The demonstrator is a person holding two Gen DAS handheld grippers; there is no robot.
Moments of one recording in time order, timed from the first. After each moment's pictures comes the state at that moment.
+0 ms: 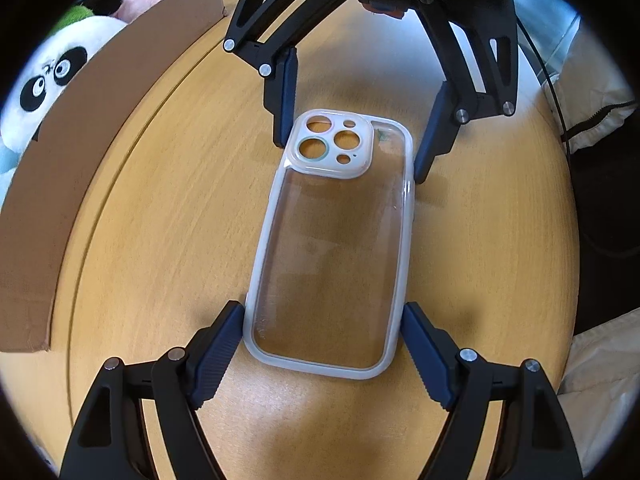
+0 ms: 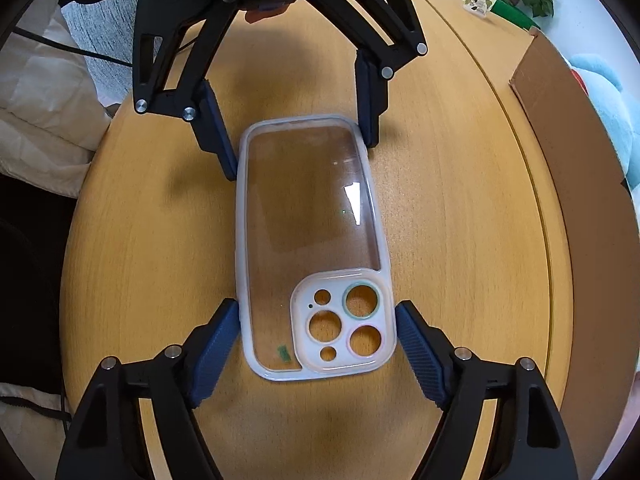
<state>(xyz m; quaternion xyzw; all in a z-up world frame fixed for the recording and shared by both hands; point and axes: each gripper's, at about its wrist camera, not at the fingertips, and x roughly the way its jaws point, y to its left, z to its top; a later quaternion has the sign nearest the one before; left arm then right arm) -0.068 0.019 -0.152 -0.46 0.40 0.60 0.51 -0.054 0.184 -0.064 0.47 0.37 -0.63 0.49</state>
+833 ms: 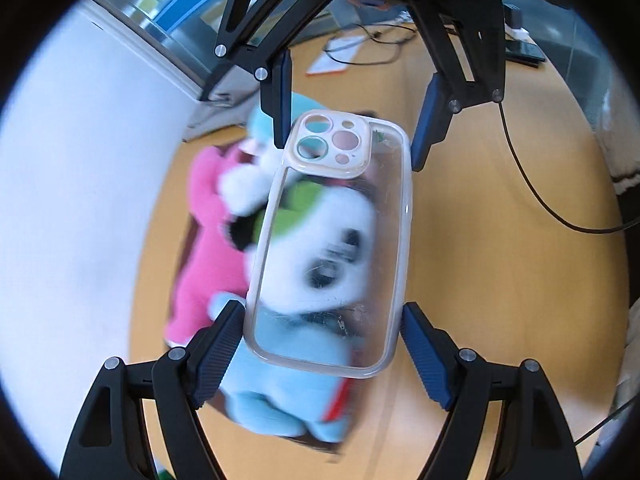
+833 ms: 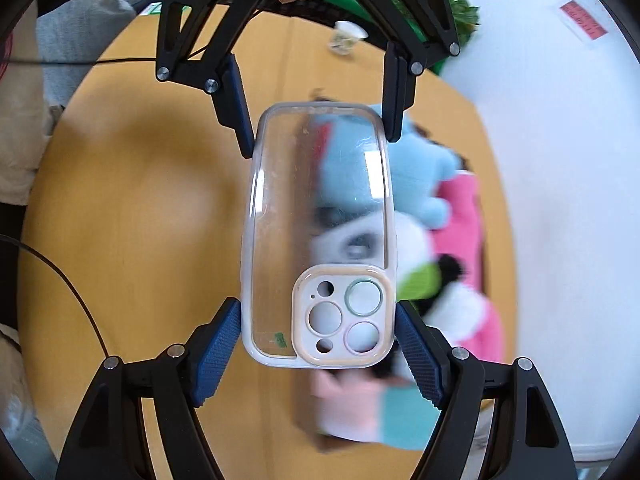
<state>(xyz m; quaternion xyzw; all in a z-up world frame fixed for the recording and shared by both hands) -0.212 0.080 0.045 -0.28 0.53 0.66 0.46 -0.080 0.192 0.145 0.38 0.51 -0.69 0.34</state>
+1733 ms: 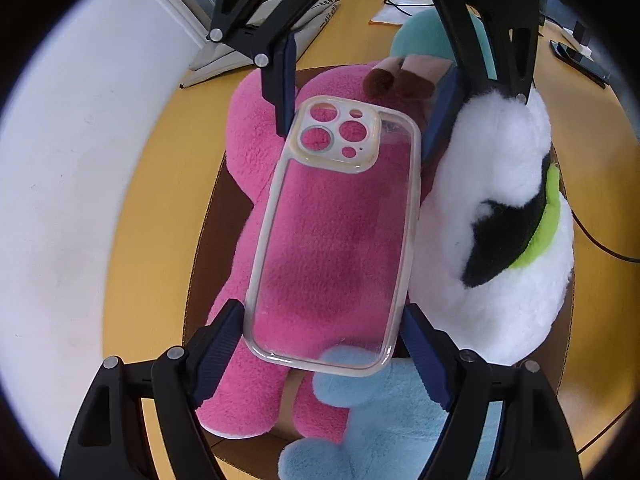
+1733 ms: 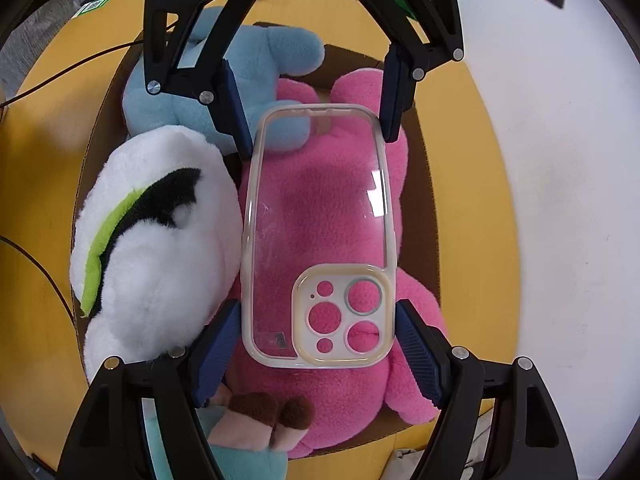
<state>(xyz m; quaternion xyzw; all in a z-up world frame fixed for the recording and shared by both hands) -0.380 0.122 -0.007 -0.36 0.50 0.63 0.47 -0.360 0.257 0.044 0.45 0.48 -0.67 0.36</state>
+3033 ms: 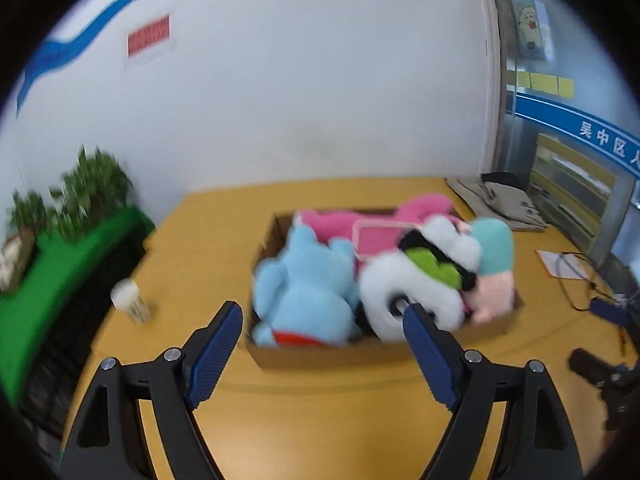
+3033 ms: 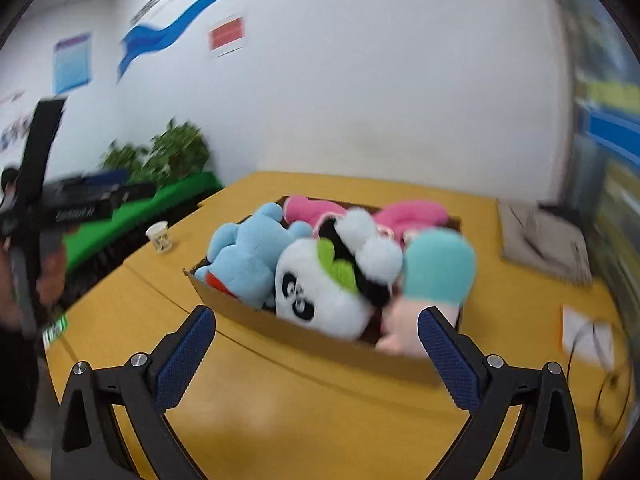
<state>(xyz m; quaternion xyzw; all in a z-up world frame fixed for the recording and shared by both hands) -0.077 -0.008 0.073 -0.31 0.03 0.95 0.08 -0.032 0.258 0.059 0.27 -0.04 -0.96 0.06</state>
